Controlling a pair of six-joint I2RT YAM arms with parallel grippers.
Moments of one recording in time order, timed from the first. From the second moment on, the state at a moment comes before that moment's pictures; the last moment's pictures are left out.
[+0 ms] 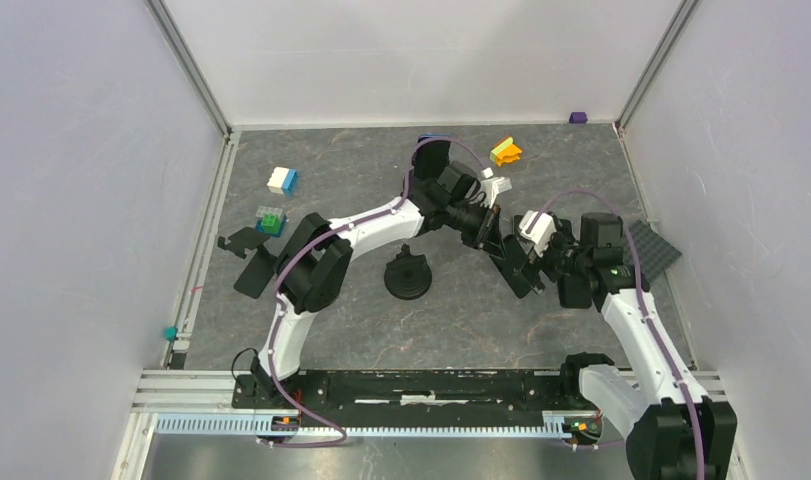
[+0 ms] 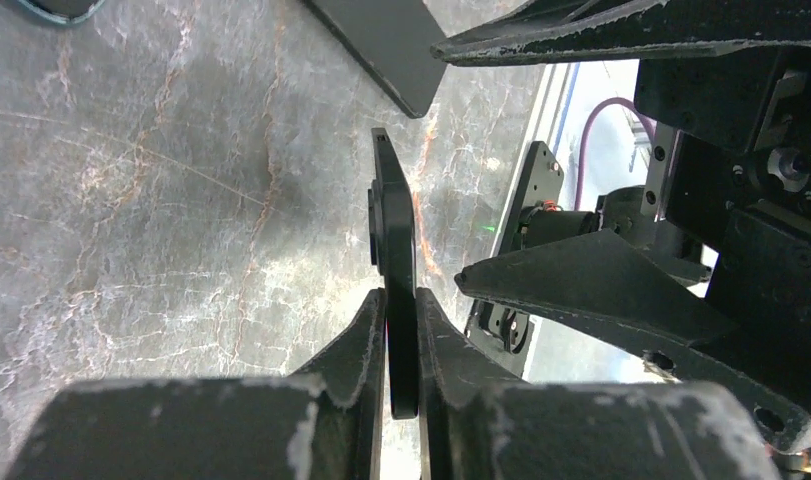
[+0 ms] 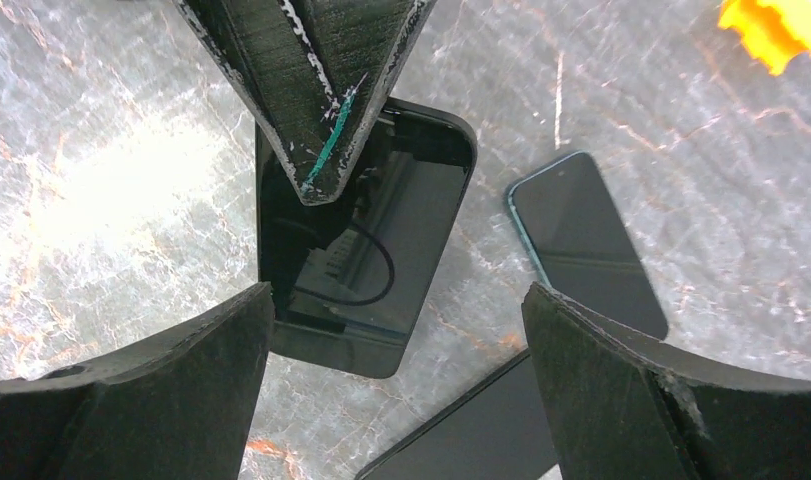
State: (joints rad) left arm -0.83 2.15 1.65 -0.19 0.76 -0.47; right arm 0.04 0.95 0.62 -0.46 -0.60 -0.80
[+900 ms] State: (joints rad) left arm -0.83 1.83 1.73 -0.51 0.55 -0.22; right arm 0.04 0.81 0.73 -0.37 -0.76 -0.54
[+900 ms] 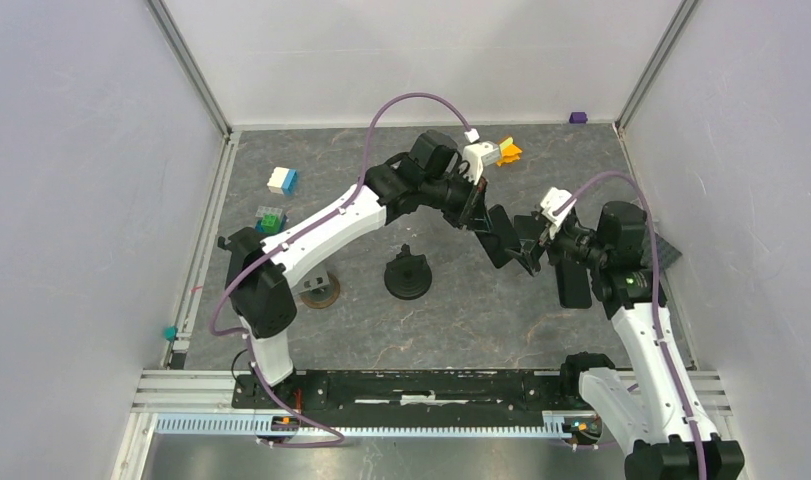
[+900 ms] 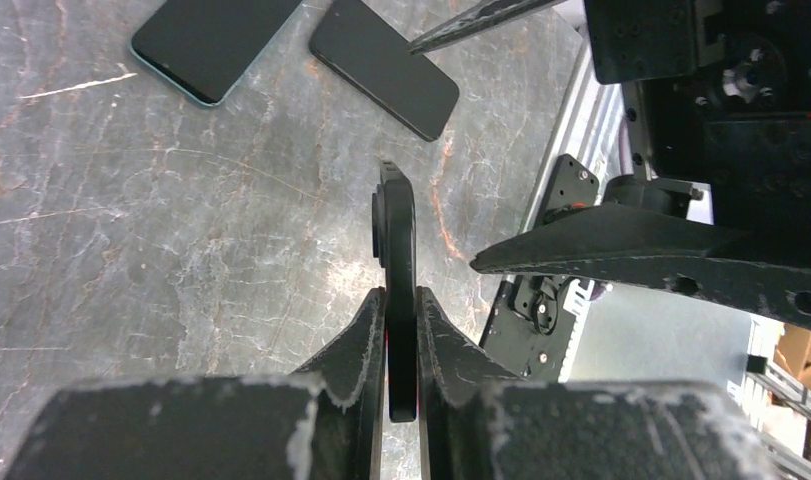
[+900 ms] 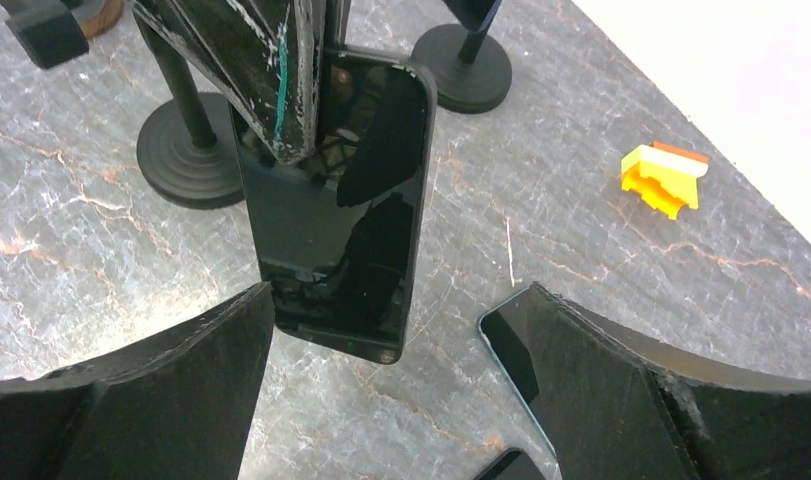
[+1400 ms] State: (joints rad) left arm -0.83 1.81 1.74 -0.54 0.51 -0.19; right arm 0.10 0.88 0.76 -0.28 -0.78 -0.46
